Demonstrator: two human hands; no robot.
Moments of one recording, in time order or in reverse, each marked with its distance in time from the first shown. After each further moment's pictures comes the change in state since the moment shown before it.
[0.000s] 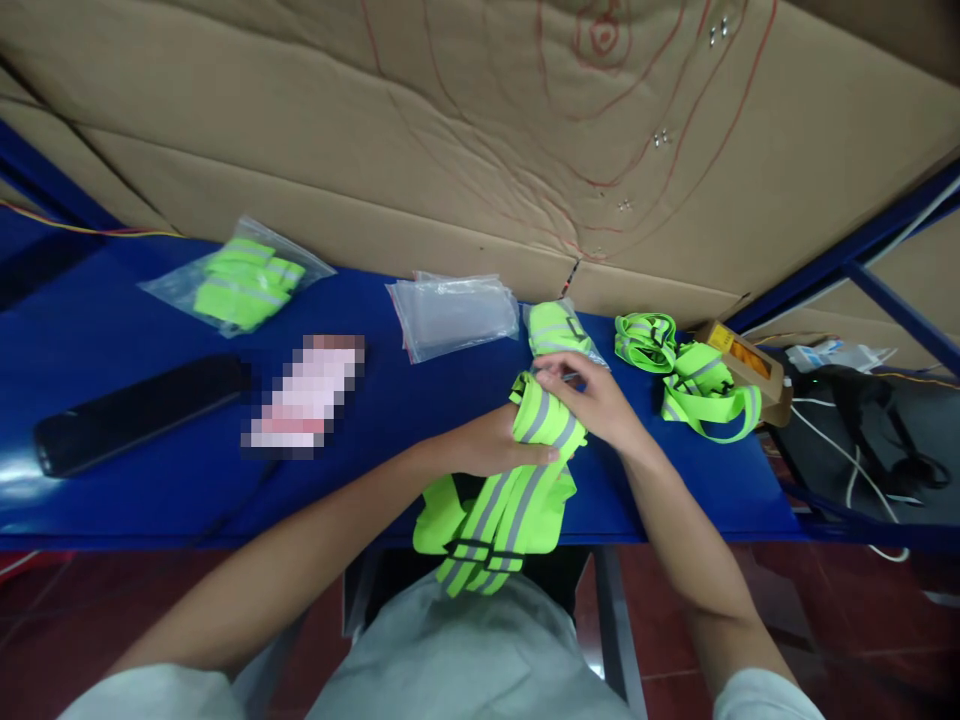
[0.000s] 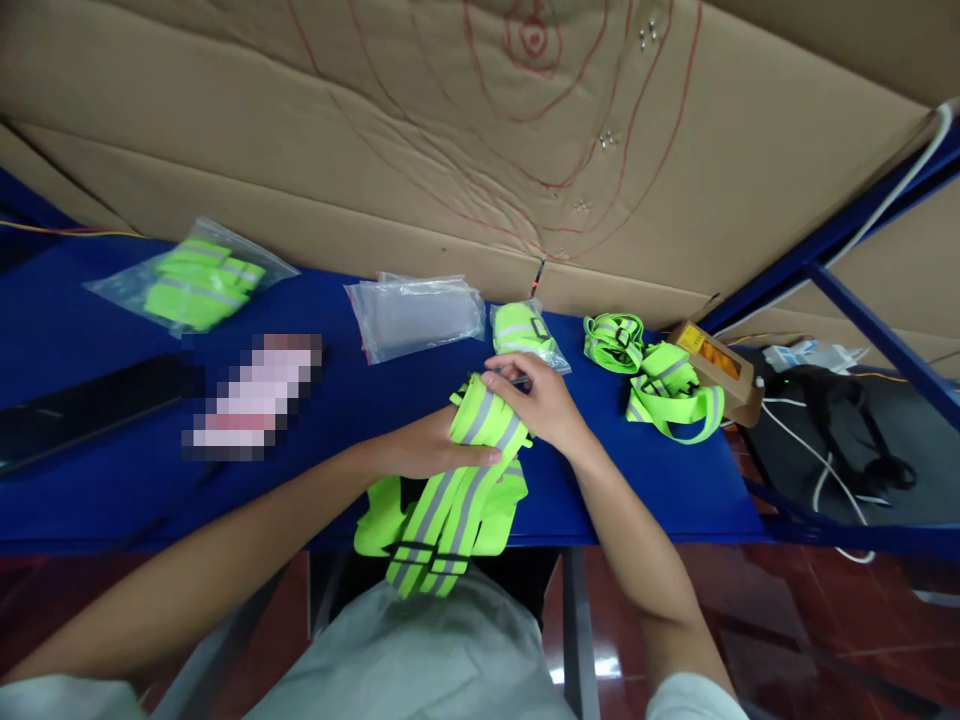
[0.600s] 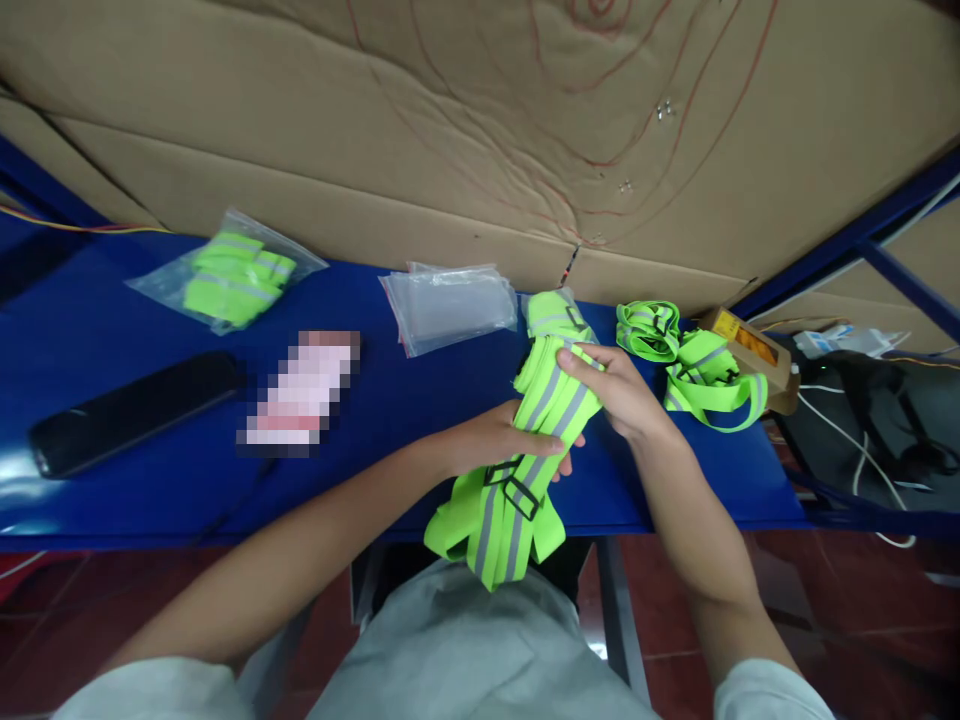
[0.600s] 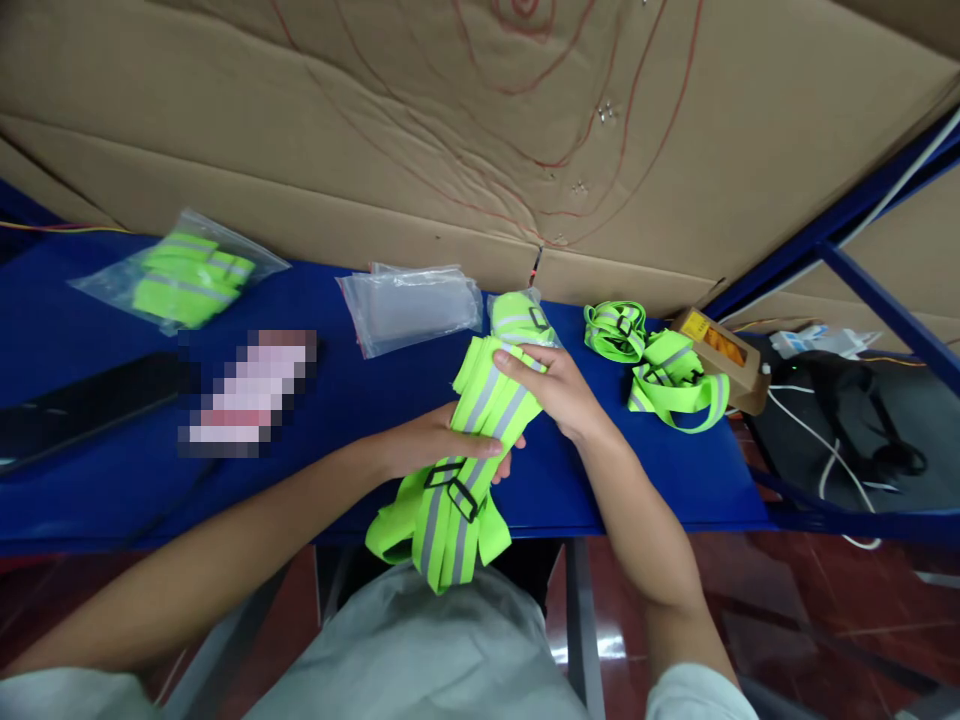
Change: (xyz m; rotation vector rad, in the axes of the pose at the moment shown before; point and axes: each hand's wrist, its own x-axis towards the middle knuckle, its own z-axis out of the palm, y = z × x) left_hand 0.001 0.004 0.009 -0.451 -0.126 -0.165; right_hand -0.005 -0.011 -0.008 0.252 -0.018 0.186
